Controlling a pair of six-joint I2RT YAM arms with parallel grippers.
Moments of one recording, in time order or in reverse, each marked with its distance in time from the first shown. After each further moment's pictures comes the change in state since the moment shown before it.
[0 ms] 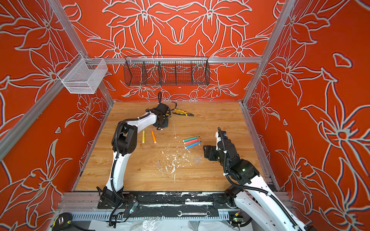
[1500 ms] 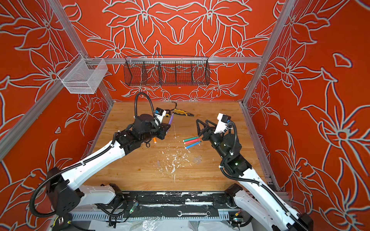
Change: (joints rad) left arm -0.300 -1.081 -0.793 0.441 0.208 0.101; right arm 0.003 0.162 0.005 0.860 -0.135 0.105
